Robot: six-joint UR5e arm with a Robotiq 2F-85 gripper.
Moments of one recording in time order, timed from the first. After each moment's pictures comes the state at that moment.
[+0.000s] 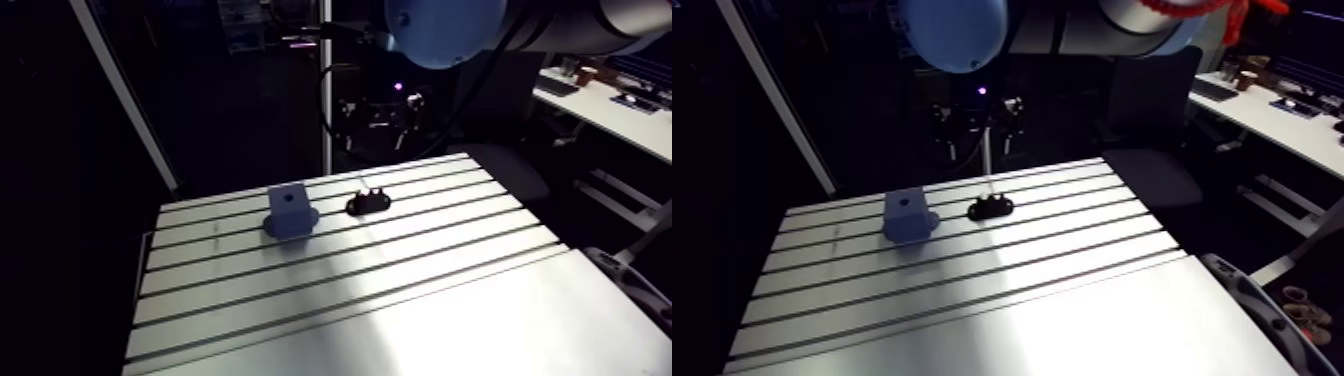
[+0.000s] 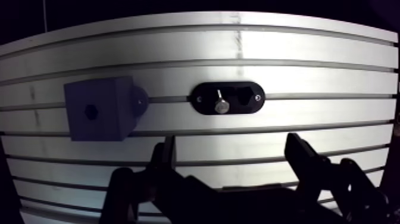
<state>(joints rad) -0.30 -1.30 1.79 -2.21 -1.51 -1.83</state>
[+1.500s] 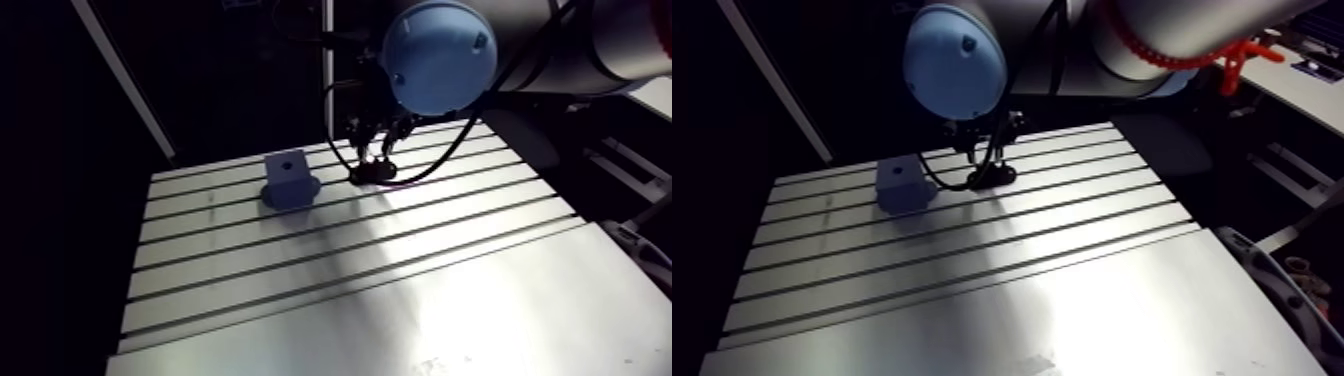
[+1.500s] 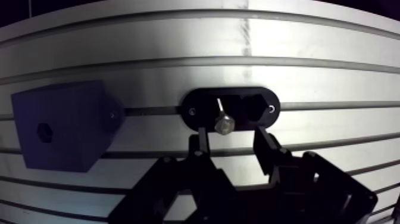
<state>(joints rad) -0.29 -1.18 1.87 -2.40 -1.54 -1.84</state>
